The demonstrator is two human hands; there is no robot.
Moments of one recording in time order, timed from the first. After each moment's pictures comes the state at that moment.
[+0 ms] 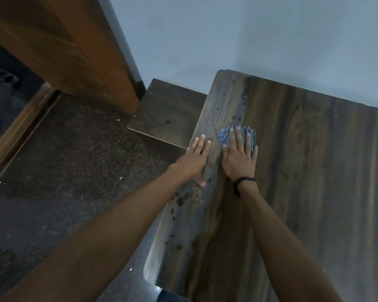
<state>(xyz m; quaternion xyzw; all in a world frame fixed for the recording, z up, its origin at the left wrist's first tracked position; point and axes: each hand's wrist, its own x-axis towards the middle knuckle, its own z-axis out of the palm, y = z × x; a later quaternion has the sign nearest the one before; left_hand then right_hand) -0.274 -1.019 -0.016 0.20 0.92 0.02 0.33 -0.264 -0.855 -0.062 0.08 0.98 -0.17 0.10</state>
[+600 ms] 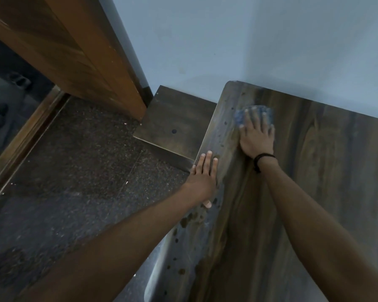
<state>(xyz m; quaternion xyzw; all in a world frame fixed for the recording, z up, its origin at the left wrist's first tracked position) -0.279 -1.002 -0.023 0.15 0.91 -0.03 0.38 -0.389 -0.823 -0.051 0.04 0.98 -0.19 0.11</state>
